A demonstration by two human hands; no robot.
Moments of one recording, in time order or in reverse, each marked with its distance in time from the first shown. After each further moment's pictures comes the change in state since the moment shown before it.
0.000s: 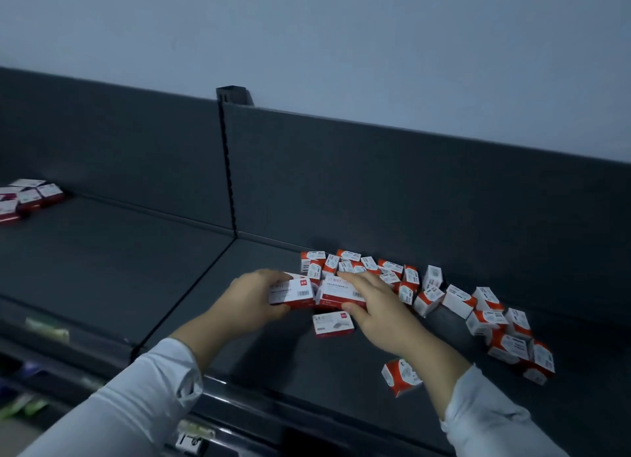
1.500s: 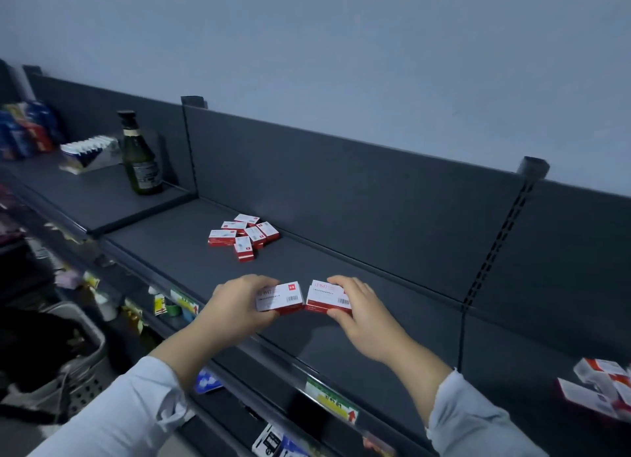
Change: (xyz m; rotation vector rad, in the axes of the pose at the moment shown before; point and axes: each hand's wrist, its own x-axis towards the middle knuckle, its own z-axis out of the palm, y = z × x) left_hand -0.109 -0.387 -0.287 0.055 0.241 -0.257; right_hand 0.244 -0.380 0.242 0.059 0.004 -0.363
